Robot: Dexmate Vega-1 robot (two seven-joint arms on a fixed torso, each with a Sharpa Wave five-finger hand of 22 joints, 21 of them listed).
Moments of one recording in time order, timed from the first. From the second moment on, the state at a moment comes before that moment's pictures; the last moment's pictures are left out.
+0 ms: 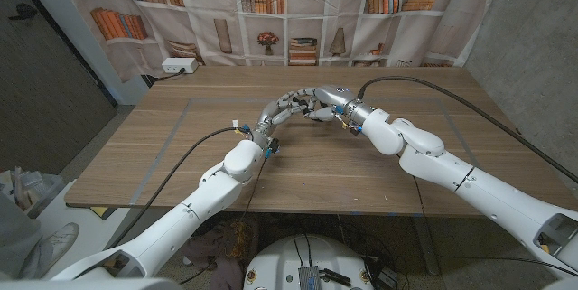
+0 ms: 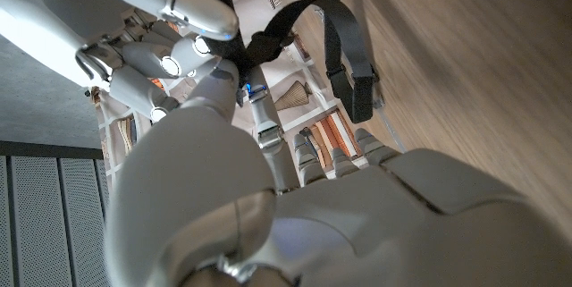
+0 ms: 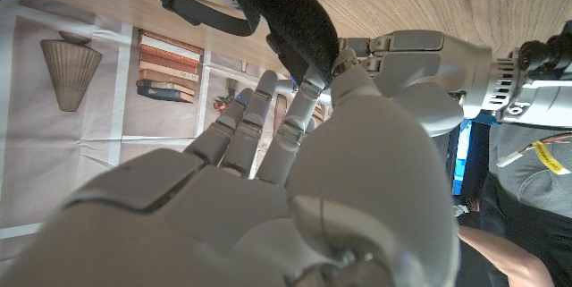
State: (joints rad) left arm 0.89 0.46 0.56 -1.55 -0.31 -0.16 0.22; left_hand 1.00 -0.01 0.37 -0.13 0.22 1.03 -0.07 0.24 0.19 0.15 -0.15 0.21 0.19 -0.15 -0.03 0.21 0.20 -0.06 0.04 0.21 0.18; right arm -0.73 -0.72 -0.71 -1.84 -0.60 -0.02 -0.01; right_hand 1.24 0.08 0.23 -0.16 0.18 0.34 -0.11 0.22 0.19 1.04 -0.20 0.51 0.32 0.59 -0.05 0.29 0.23 0.32 -0.04 0.23 0.19
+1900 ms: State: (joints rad) left arm 0.90 0.42 0.56 -1.54 -0.30 -0.17 0.28; left_hand 1.05 0.10 0.40 -0.13 0.18 1.14 -0.02 0.27 0.23 0.20 -0.15 0.21 0.19 -0.13 -0.03 0.21 0.20 -0.03 0.05 0.21 0.18; right arm -0.74 -0.73 -0.69 -1.83 -0.59 -0.01 -0.04; right_hand 1.25 0.08 0.23 -0.15 0.18 0.34 -0.11 0.22 0.19 1.05 -0.19 0.50 0.33 0.60 -0.06 0.29 0.23 0.32 -0.04 0.23 0.19
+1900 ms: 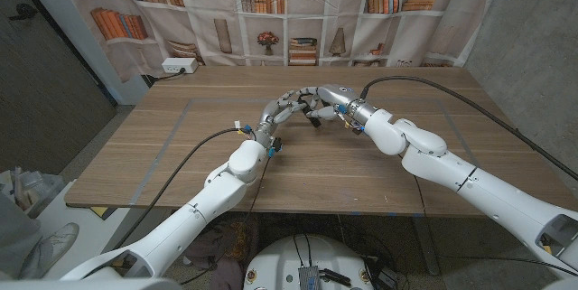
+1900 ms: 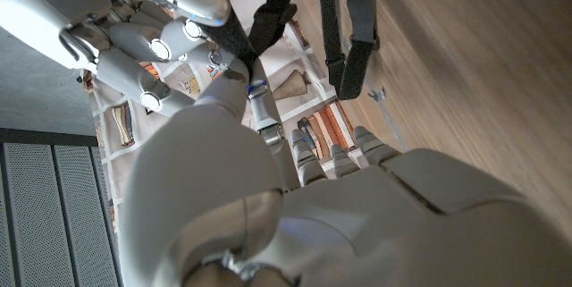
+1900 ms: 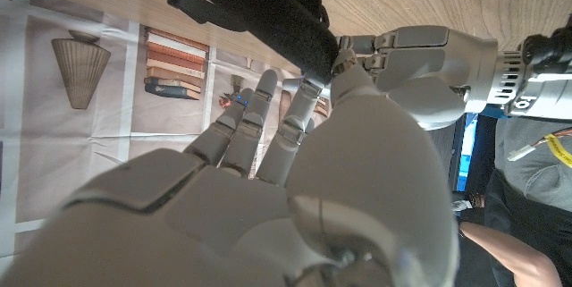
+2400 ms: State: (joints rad) left arm 0.92 0.42 0.54 -1.55 -0.29 -0.20 0.32; left_hand 1.05 0.10 0.40 -0.13 0.19 1.13 -0.02 0.27 0.24 0.20 -0.15 0.21 0.19 -0.13 -0.03 0.21 0.20 -0.03 0.05 0.21 0.18; right arm -0.75 -0.74 -0.69 -1.84 -0.59 -0.04 -0.03; right_hand 1.25 0.08 0.23 -0.15 0.18 0.34 -0.11 0.22 0.19 1.05 -0.19 0.50 0.33 0.60 -0.06 0.29 0.23 0.32 -0.04 0.23 0.19
